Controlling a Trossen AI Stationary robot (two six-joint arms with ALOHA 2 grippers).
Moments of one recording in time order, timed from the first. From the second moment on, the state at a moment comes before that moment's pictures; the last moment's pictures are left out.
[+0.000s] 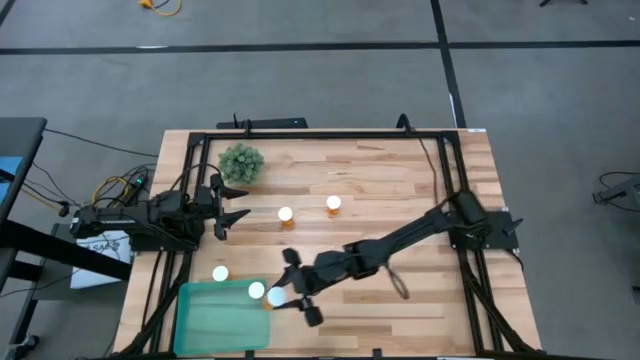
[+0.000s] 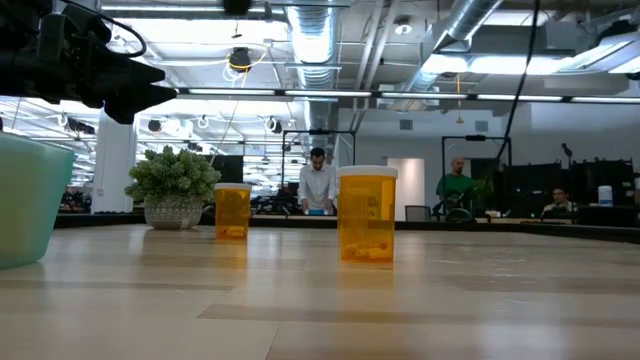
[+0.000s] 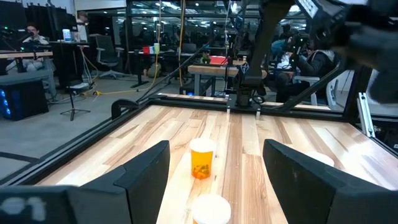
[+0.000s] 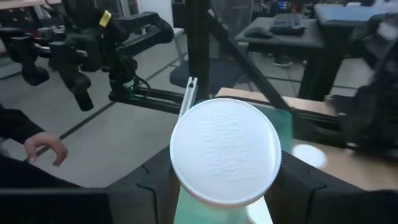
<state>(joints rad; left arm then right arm) 0.03 0.01 0.01 0.04 -0.15 -0.04 0.38 2.09 1.50 0.38 -0.07 0.00</state>
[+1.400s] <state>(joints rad) 0.03 0.01 0.01 0.04 -0.15 -0.04 0.33 2.46 1.84 0.19 -0.21 0.08</state>
